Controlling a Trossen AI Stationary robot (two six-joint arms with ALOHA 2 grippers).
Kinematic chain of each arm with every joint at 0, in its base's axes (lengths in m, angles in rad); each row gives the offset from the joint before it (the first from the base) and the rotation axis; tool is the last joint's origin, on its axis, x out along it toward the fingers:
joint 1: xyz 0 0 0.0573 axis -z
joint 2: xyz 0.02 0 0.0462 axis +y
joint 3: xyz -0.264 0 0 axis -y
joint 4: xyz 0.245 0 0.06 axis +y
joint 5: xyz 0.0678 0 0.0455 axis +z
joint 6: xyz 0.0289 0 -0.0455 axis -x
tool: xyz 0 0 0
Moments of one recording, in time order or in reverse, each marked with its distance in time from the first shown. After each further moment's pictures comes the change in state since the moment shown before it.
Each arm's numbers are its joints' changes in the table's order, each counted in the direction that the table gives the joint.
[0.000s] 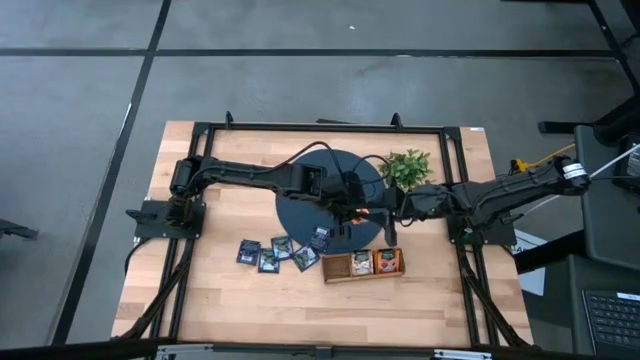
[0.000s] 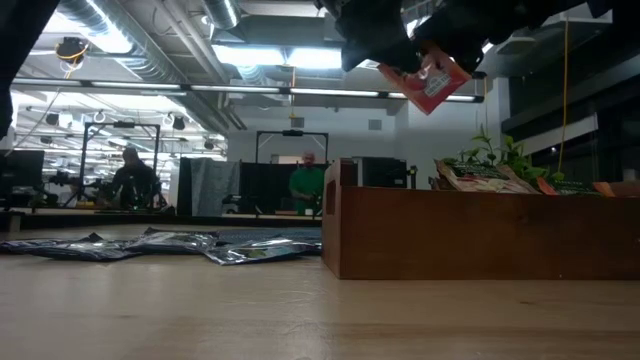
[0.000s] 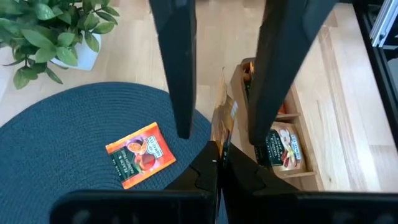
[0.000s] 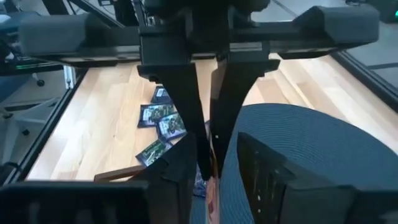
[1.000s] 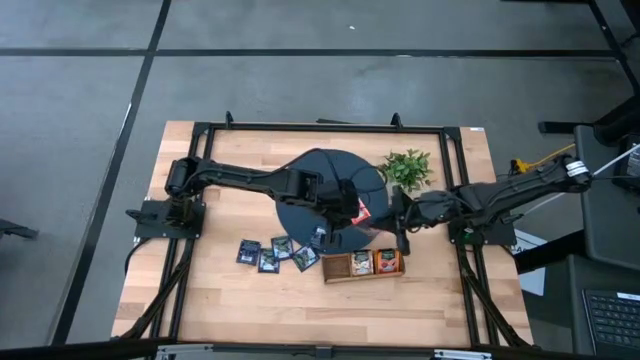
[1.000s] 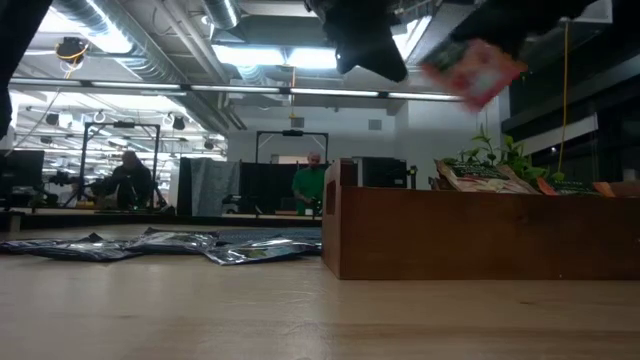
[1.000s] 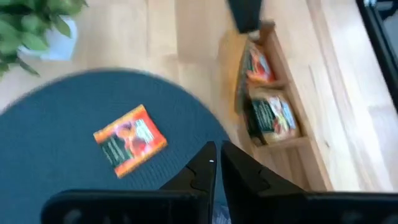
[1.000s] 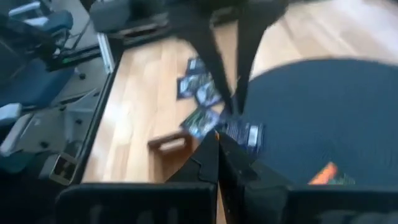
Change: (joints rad) left arm 0.023 -0.031 -0.077 0.008 -0.011 -0.087; right arm -0.069 -0.075 0.000 0.166 0.070 -0.212
